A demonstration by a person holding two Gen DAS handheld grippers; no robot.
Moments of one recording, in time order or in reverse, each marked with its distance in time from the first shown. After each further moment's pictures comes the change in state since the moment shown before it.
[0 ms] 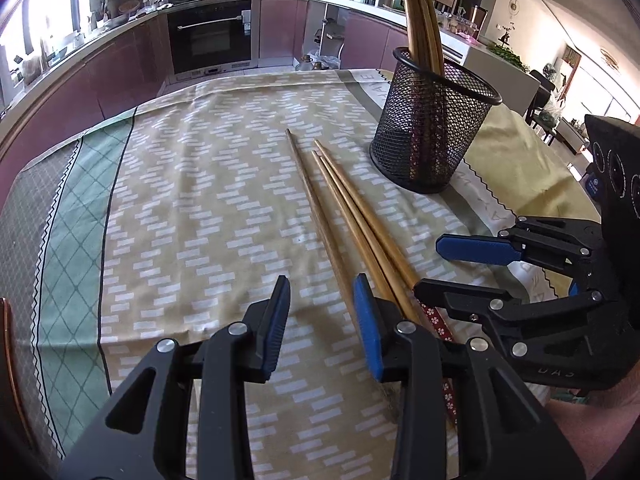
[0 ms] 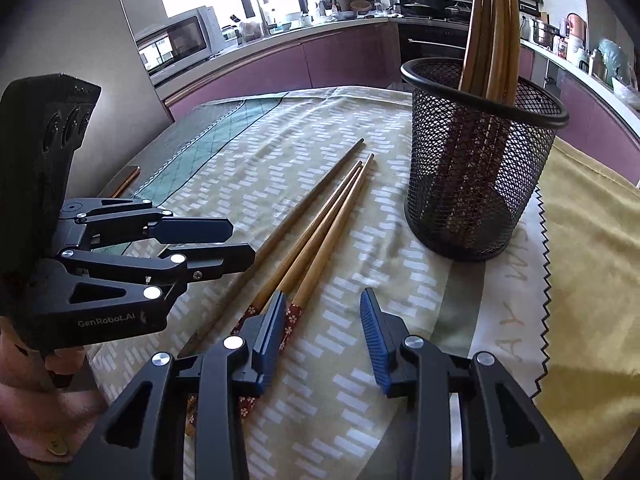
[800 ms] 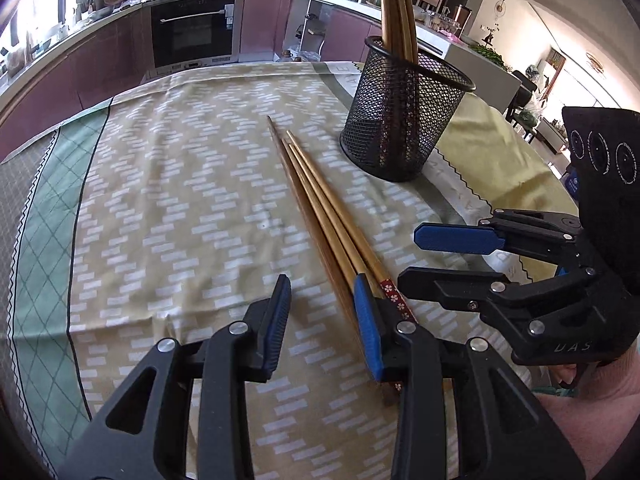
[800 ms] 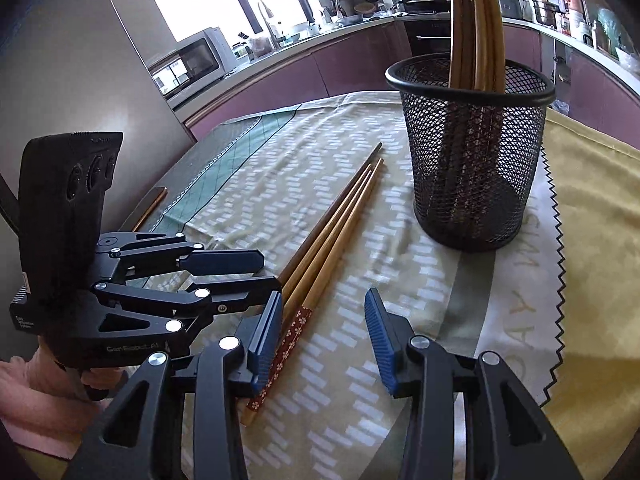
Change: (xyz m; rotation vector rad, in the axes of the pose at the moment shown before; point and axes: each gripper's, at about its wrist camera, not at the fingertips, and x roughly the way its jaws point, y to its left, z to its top) left arm 0.006 -0.007 -0.008 -0.001 0.014 -0.085; right arm -0.014 -0.015 -0.007 0.072 -0.026 0.141
